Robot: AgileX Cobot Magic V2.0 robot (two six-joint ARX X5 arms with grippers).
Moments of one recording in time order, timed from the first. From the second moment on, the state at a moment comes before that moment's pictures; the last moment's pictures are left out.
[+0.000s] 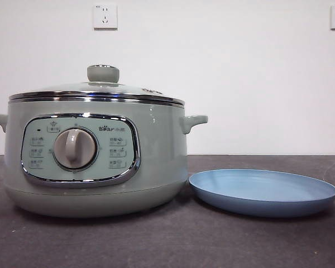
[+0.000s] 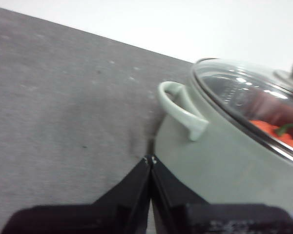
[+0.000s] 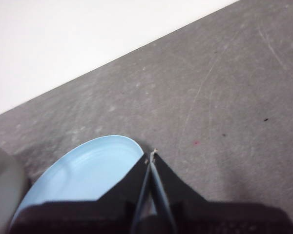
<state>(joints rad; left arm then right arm) 0.05 0.00 0.02 -0.18 0.23 -0.31 0.09 0.00 0.02 -0.19 0.02 0.42</state>
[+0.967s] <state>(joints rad) 0.05 0.02 0.25 -0.29 0.24 -0.45 0.09 0.26 0.33 -0.31 -0.11 0.49</state>
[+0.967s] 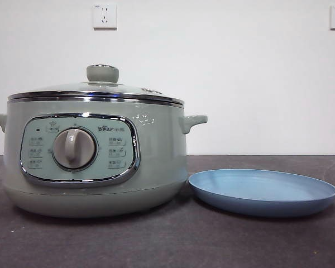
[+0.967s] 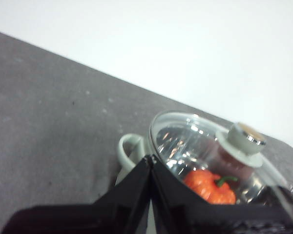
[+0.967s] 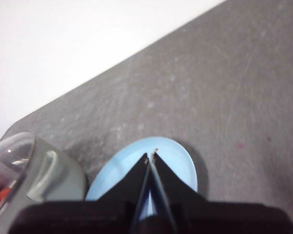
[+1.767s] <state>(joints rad) 0.05 0.64 0.74 -0.38 0.49 -0.16 0.09 0.68 0.84 -0.49 -0.32 0.11</state>
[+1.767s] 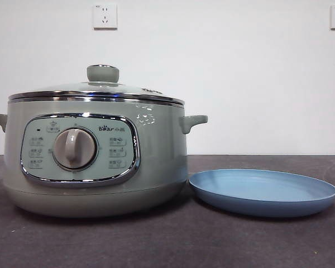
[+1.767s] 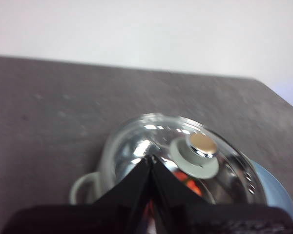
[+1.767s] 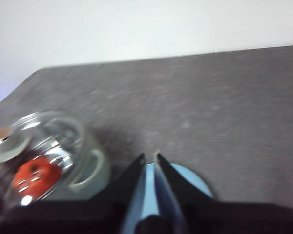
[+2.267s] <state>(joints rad) -0.04 0.73 0.77 -0.36 0.55 -0.15 0.09 0.76 0.88 -0.52 -0.37 0.08</state>
